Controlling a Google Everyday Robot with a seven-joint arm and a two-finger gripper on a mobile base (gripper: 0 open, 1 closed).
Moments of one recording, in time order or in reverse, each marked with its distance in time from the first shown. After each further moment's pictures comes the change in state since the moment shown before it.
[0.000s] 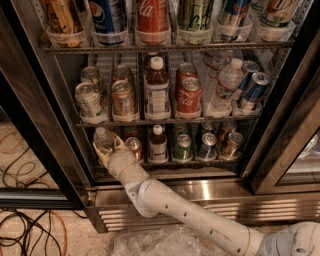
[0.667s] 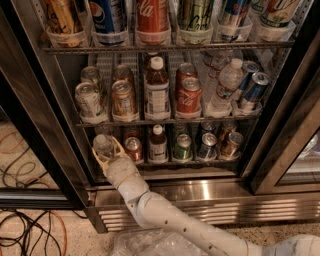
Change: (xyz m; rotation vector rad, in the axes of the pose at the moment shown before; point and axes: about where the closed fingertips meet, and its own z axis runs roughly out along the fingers) arm -0.009 0.012 -0.023 0.031 -0.078 -0.055
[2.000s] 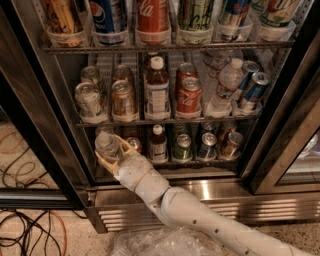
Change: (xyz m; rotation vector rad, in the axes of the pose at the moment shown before) arm -0.080 0.001 -0.045 -0.183 -0.007 0.005
